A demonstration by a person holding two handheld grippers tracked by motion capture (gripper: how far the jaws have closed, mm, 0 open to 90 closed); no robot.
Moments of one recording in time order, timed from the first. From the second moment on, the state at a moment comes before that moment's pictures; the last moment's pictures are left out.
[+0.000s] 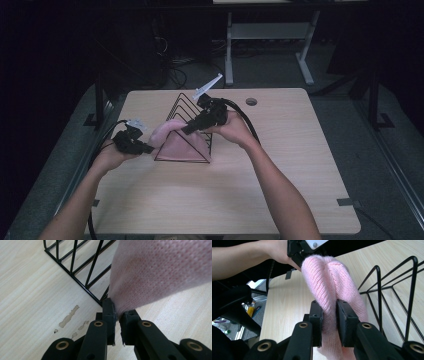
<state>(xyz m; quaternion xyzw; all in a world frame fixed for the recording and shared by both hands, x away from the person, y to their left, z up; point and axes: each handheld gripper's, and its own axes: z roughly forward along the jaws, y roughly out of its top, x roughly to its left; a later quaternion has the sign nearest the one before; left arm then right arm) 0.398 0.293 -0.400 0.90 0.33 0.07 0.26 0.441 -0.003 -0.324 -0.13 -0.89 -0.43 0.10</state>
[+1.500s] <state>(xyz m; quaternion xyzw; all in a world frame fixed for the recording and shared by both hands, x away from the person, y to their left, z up) 0.379 0.300 -0.388 0.89 0.34 0.07 0.30 0.419 -0.132 -0.324 -0.27 -0.85 -0.44 0.02</state>
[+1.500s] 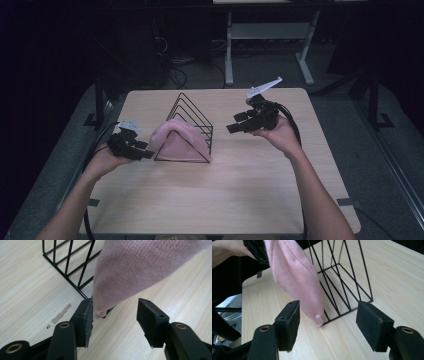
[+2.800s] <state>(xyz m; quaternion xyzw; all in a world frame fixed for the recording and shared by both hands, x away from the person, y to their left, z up) 0.364 0.302 -0.388 0.88 0.34 0.07 0.32 0.364 -0.258 -0.370 -0.39 -0.82 -0.43 -0.01</state>
